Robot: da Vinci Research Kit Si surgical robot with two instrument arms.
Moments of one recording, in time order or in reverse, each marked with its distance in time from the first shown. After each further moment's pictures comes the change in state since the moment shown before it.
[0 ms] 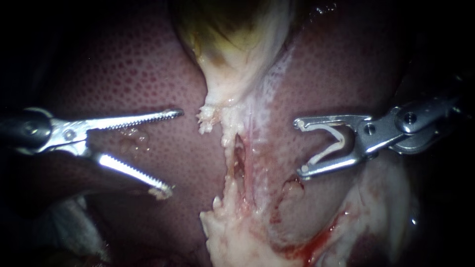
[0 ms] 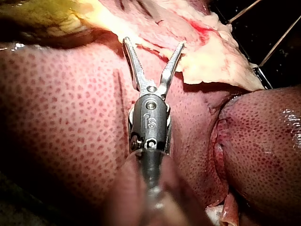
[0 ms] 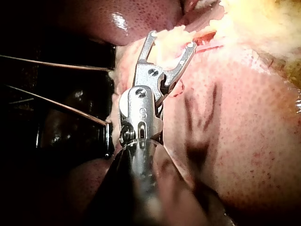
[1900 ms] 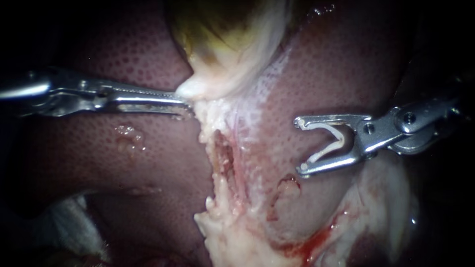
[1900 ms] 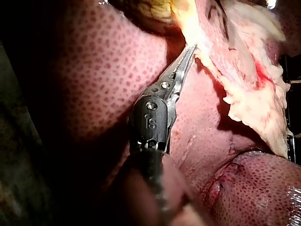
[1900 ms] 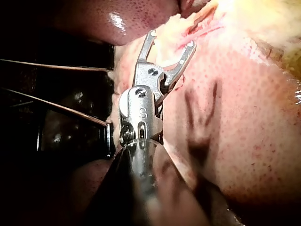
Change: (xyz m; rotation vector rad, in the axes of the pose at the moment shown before) right arm 0.000 0.000 0.000 -0.001 0.000 0.028; left arm 0.000 -0.009 -0.004 0.018 0.062 -0.412
